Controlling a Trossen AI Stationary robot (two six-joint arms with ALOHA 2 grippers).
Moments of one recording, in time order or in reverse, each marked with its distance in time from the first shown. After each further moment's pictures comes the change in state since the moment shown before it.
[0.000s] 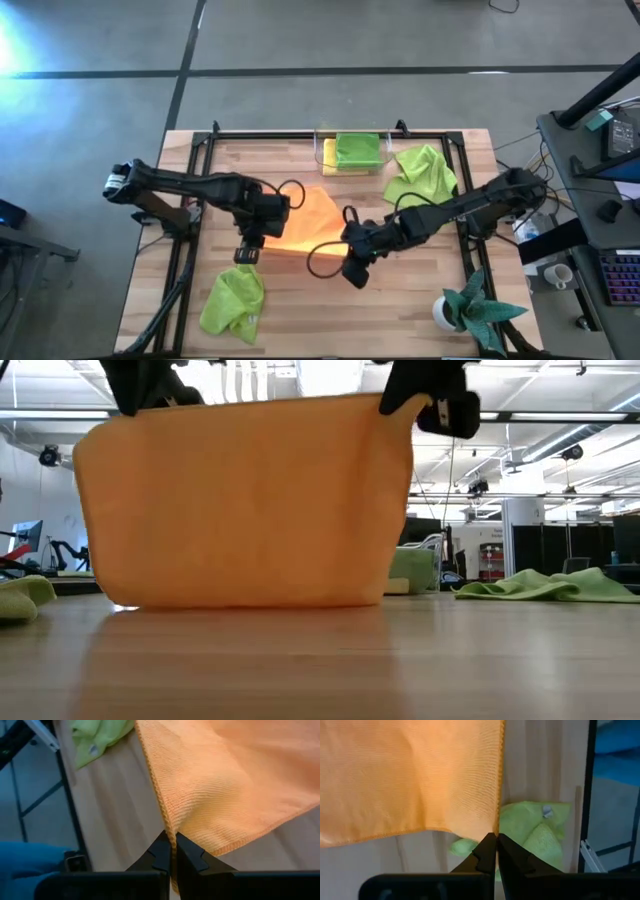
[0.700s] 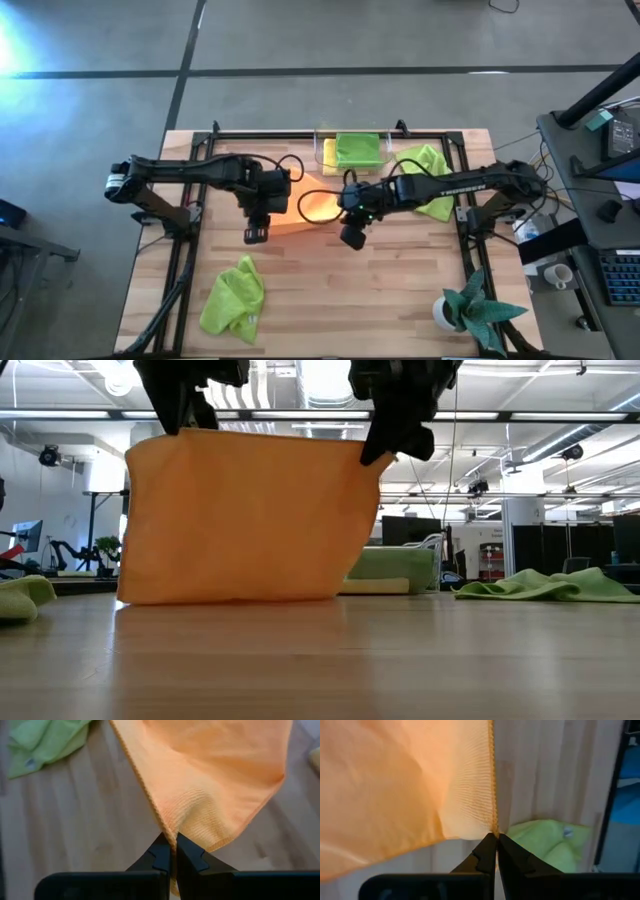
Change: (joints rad) left arm 0.162 -0.003 0.031 -0.015 -0.041 0.000; right arm -0.254 -0.021 -0.002 -0.063 -0.001 -0.392
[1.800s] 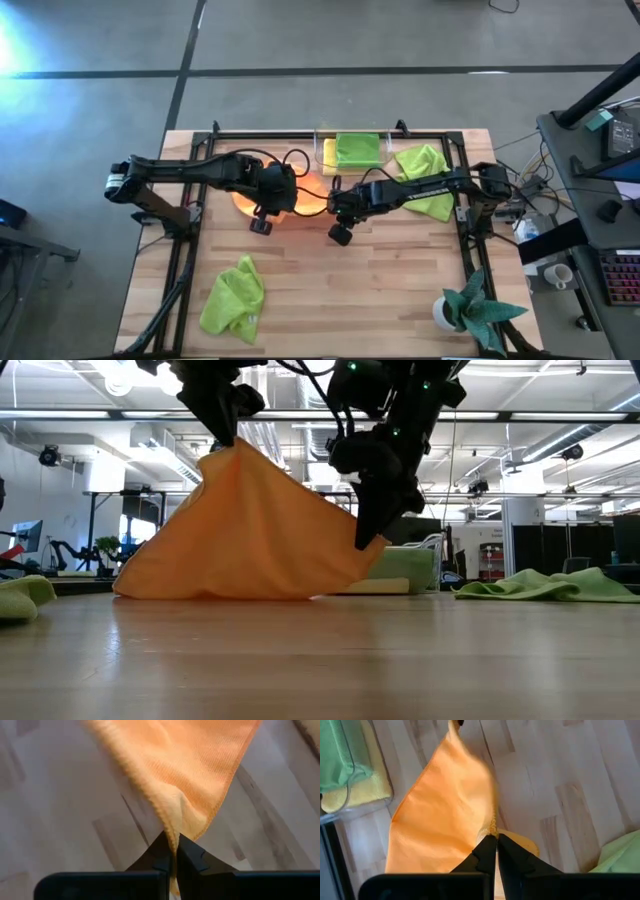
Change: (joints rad) left arm 0.005 -0.002 0.010 0.191 -0.287 0.422; right arm -0.059 0.226 -0.002 0.026 0.104 0.011
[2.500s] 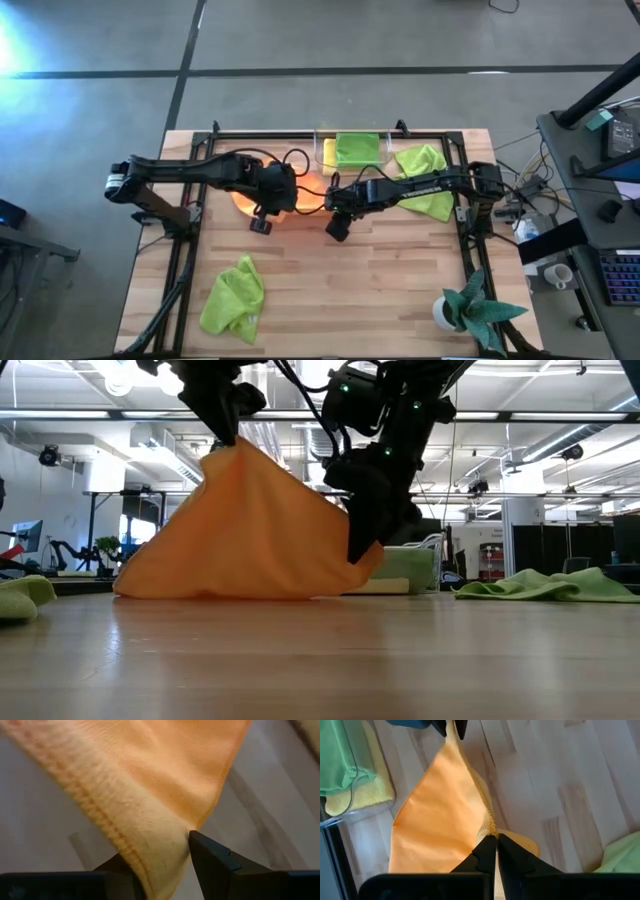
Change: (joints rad) left arm 0.000 -0.001 0.003 0.006 -0.002 0.025; right arm -0.034 0.049 -0.003 0.036 0.016 0.006
